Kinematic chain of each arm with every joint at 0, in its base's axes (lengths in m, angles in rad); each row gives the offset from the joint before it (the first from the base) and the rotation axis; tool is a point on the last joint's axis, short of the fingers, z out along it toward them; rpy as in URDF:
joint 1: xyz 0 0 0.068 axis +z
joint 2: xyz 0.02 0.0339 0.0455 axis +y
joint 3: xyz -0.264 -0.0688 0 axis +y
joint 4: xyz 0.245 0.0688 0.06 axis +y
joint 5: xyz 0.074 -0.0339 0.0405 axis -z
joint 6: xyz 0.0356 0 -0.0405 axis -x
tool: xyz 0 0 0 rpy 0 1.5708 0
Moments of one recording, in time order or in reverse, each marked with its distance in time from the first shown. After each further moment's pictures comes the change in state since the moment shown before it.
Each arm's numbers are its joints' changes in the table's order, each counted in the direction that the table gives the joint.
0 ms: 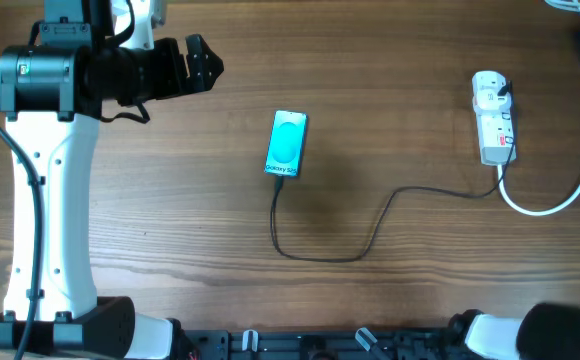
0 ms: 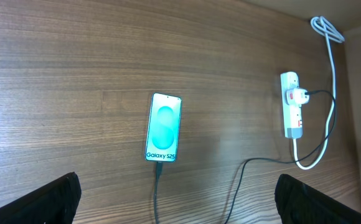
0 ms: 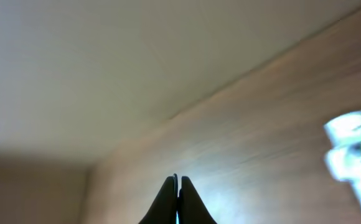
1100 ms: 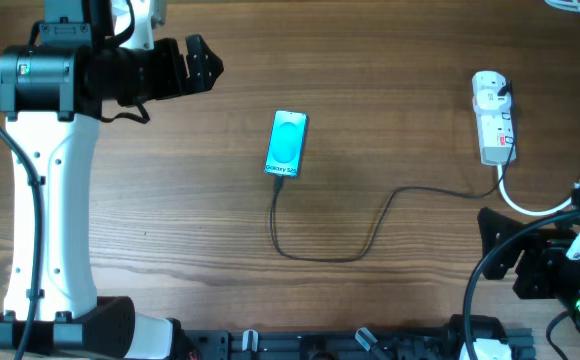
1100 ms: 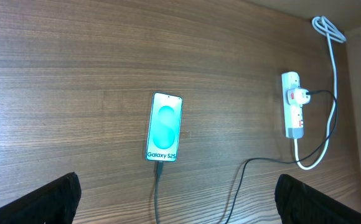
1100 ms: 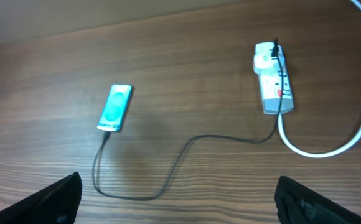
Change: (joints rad) left arm 0.000 0.000 0.000 0.002 -0.003 0.000; right arm 0.374 -0.674 0.003 0.742 0.588 0.331
